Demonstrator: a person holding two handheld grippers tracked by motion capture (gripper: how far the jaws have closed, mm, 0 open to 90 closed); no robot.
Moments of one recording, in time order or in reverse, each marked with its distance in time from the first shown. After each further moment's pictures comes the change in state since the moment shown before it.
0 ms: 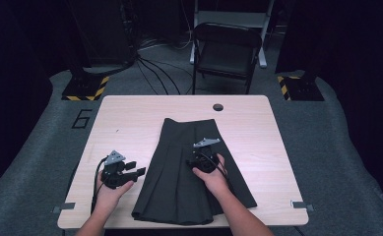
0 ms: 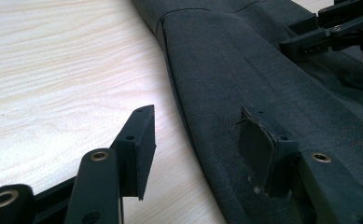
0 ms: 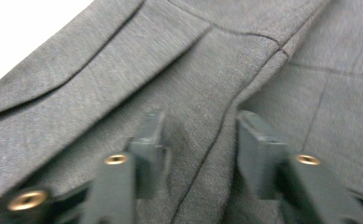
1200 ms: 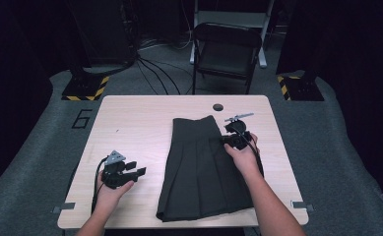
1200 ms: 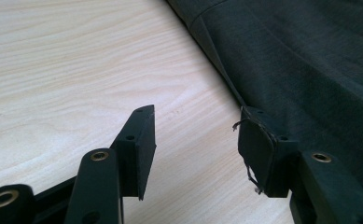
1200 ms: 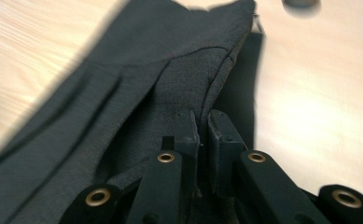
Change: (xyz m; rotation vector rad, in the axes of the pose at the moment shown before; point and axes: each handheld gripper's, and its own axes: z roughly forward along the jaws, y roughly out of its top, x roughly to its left) left arm -0.002 0.000 0.002 0.006 -0.001 0.004; right arm -0.080 0.040 -0.087 0.095 -0.160 0.145
